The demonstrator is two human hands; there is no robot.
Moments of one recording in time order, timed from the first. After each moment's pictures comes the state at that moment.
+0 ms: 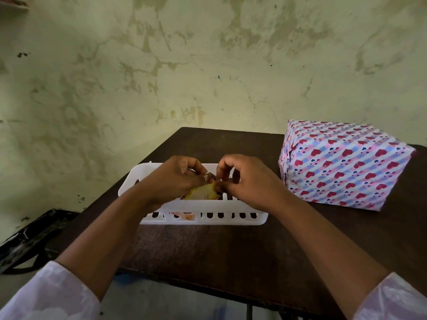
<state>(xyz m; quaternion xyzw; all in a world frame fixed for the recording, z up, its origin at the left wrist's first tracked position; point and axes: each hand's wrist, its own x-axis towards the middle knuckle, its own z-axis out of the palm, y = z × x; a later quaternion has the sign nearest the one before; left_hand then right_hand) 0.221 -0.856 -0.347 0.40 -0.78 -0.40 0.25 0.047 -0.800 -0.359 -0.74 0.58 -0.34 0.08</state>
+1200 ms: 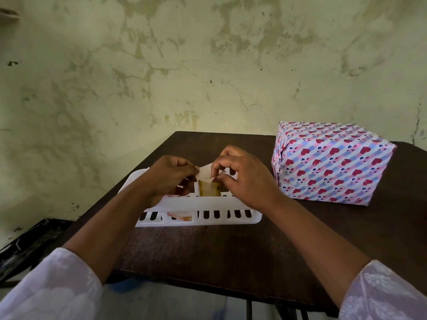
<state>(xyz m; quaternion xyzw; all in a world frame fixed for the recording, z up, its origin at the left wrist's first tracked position) 0.217 -0.871 -0.346 0.45 -0.70 -0.49 0.28 0.048 -0.799 -0.364 -0.75 0.54 -0.39 -0.05</state>
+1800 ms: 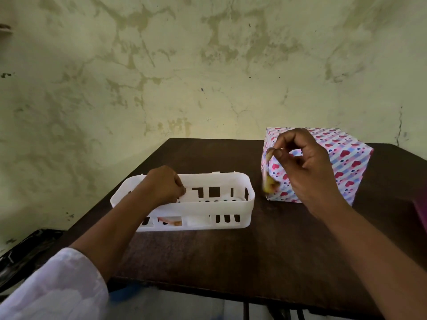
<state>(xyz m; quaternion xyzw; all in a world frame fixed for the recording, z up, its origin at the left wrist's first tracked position) 0.209 -0.874 -0.350 0.53 -0.82 -0.18 0.16 -0.012 -0.735 -0.337 -0.60 0.53 -0.60 -0.01</state>
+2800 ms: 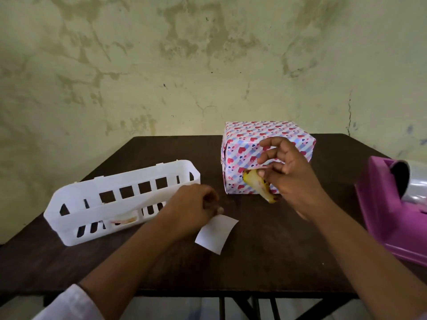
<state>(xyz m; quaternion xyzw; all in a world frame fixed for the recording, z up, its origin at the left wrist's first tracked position) 0.114 -0.789 -0.376 0.34 -0.90 -0.19 0.17 -0.062 -0.690 -0.349 -0.53 0.59 -0.59 0.15</state>
